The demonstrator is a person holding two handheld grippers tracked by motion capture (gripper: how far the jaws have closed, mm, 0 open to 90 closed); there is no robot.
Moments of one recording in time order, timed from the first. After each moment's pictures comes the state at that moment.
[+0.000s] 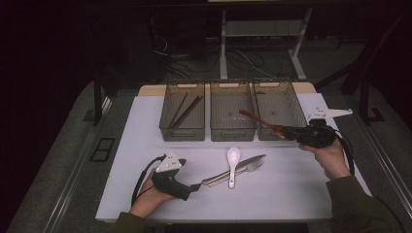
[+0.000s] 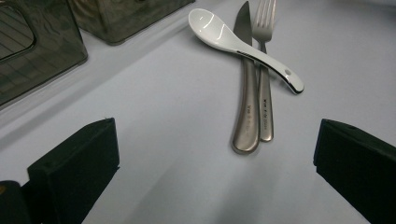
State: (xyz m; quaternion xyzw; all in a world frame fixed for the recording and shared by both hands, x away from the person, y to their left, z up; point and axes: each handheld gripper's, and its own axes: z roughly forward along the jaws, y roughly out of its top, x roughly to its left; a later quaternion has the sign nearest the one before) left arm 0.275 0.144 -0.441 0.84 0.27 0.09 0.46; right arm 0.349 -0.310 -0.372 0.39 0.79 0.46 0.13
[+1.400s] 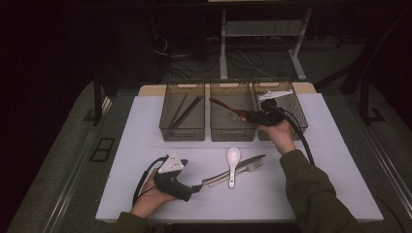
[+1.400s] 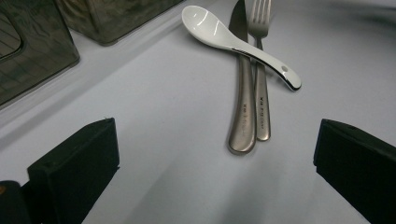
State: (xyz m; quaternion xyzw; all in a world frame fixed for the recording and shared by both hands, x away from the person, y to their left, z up) left arm 0.274 0.139 -0.442 0.85 0.26 0.09 0.46; right arm 0.436 -0.205 -0.391 0.42 0.79 0.43 0.13
